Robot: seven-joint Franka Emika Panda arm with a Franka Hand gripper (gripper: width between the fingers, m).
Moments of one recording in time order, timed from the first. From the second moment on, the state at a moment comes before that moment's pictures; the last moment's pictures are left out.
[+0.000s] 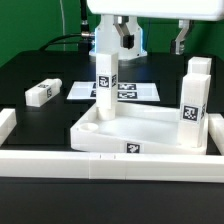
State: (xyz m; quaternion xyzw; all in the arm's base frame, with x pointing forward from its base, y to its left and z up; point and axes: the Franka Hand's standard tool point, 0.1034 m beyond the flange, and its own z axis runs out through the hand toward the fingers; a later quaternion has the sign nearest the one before) arm 0.580 0.015 0.156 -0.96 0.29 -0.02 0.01
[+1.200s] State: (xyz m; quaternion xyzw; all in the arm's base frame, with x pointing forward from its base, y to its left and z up) arm 0.535 -0.098 0.150 -0.98 0.22 -0.03 0.02
